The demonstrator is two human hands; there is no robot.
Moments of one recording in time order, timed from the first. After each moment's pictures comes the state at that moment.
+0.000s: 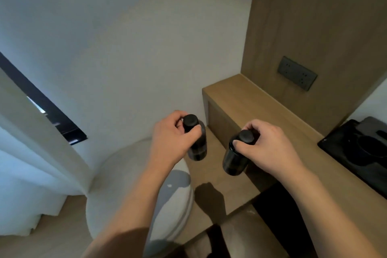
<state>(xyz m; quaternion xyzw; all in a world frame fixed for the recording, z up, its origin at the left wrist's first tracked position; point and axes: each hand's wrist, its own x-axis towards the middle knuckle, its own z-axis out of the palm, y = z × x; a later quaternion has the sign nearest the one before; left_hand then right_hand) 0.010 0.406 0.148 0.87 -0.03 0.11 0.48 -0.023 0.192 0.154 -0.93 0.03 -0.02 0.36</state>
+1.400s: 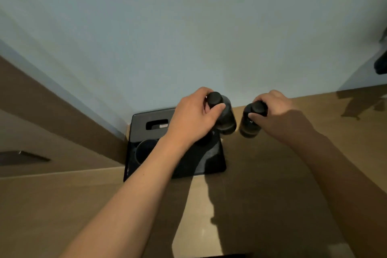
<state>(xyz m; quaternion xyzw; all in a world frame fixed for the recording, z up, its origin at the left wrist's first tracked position) -0.017 -0.289 0.075 0.72 -0.60 -0.18 0.31 -0.223 -0.368 0.049 -0.80 0.53 -0.12 0.24</state>
